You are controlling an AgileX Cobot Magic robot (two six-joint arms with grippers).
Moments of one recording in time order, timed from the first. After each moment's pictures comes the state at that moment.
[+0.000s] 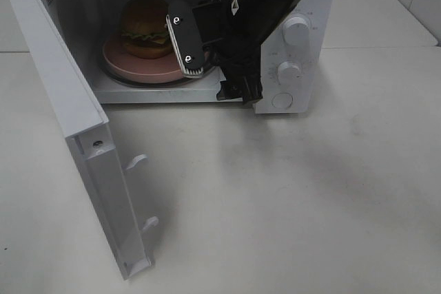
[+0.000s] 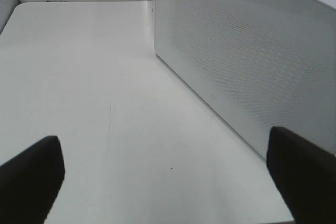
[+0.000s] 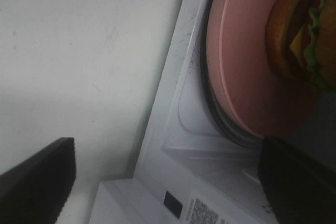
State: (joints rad) left arm 0.03 0.00 -0.50 -0.17 1.04 0.10; right arm 0.63 1.94 -1.45 -0.15 0.48 -1.20
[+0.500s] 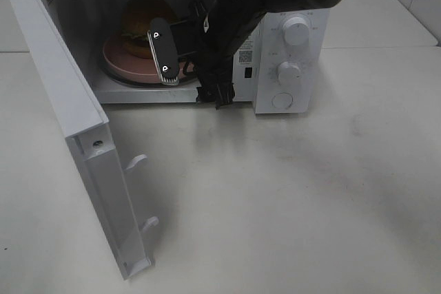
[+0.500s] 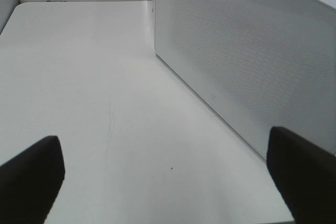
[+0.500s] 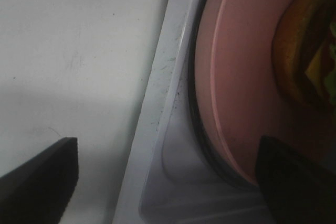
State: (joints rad) left arm 0.03 0.00 -0.50 -0.17 1.04 0.10; right arm 0.63 2.18 -1.66 -0.15 0.46 -1.17
